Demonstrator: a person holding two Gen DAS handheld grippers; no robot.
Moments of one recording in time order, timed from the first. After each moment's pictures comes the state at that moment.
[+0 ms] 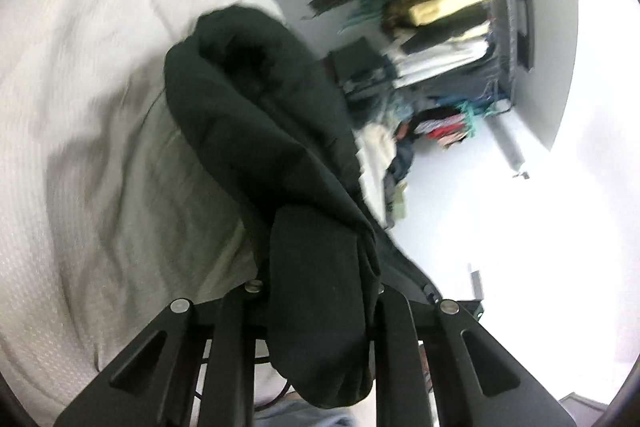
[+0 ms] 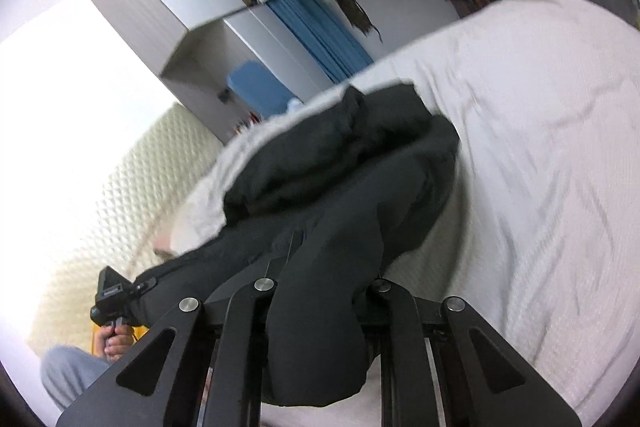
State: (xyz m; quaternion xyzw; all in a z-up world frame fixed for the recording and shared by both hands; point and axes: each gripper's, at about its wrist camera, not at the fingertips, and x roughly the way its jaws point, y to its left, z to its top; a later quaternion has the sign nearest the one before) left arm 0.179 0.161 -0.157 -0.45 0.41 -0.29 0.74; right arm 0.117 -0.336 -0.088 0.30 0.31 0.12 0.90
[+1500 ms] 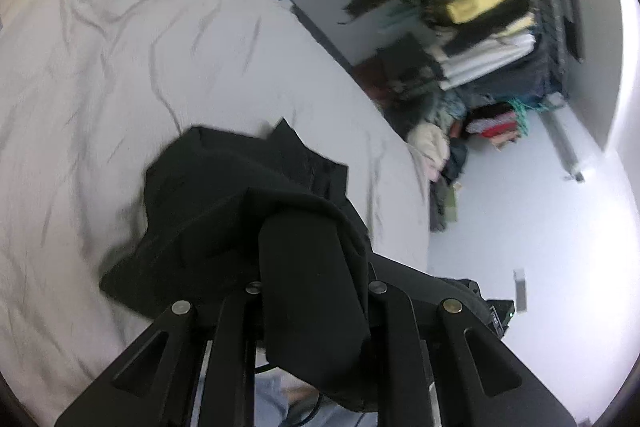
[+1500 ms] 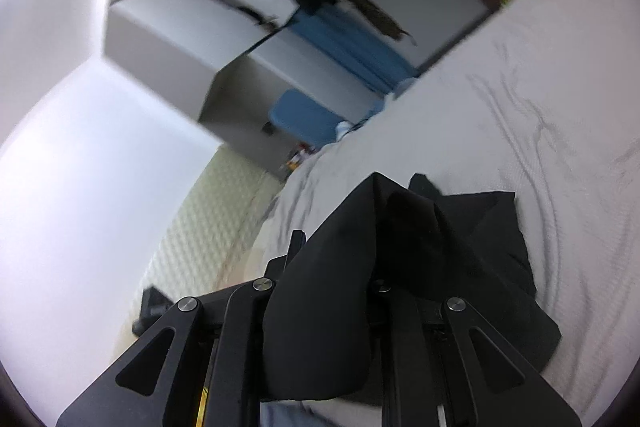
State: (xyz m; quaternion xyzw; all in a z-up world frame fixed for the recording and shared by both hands) left arm 0.281 0.163 -0.022 -0.37 0.49 -0.19 0.77; right arm 0.237 -0.360 -0.033 0.42 0.29 0.17 0.84
